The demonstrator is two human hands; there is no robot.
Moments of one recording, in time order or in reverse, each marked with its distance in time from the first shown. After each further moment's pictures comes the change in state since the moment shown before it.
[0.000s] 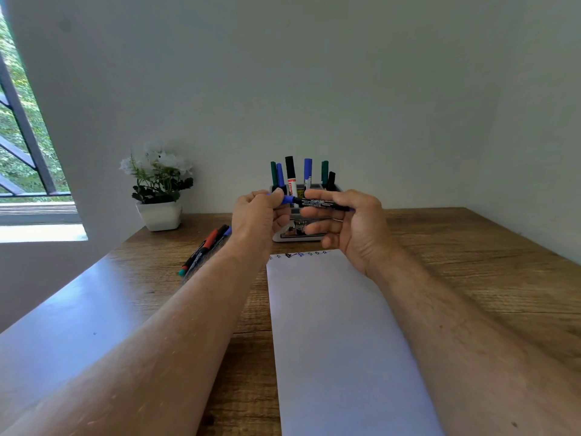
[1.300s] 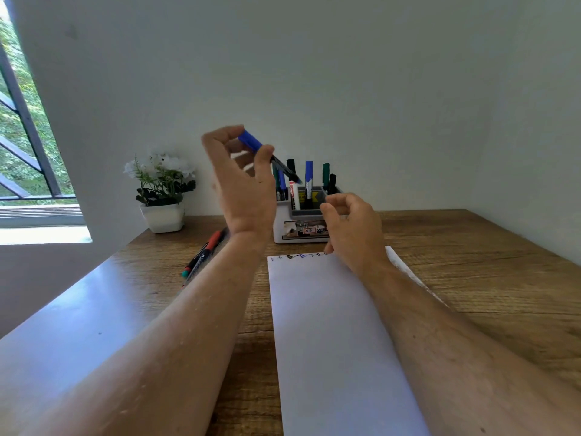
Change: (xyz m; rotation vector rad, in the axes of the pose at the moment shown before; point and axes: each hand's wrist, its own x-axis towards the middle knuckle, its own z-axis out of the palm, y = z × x) left_hand -0.010 0.029 0.012 0.127 0.153 0.959; right_hand 0.007 0.022 -0.001 -0.704 0.355 -0.323
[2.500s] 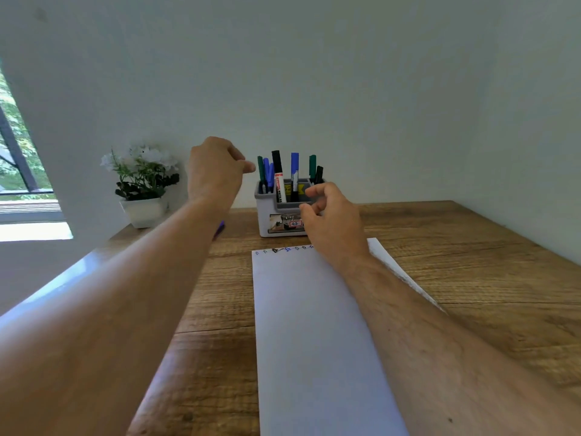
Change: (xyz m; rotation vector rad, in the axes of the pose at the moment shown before) left_hand 0.052 -0.043 -0.008 0.776 -0.354 -0.221; right_hand 0.002 0.006 0.004 -0.174 -0.019 -0.123
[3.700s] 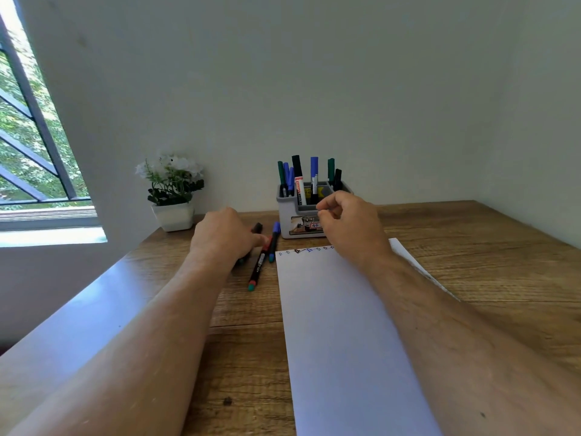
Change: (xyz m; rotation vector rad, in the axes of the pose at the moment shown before) left_hand -0.057 -0.039 -0.023 0.604 -0.384 -0.211; right_hand -0.001 -0.005 -0.002 -0.067 -0.079 -0.037
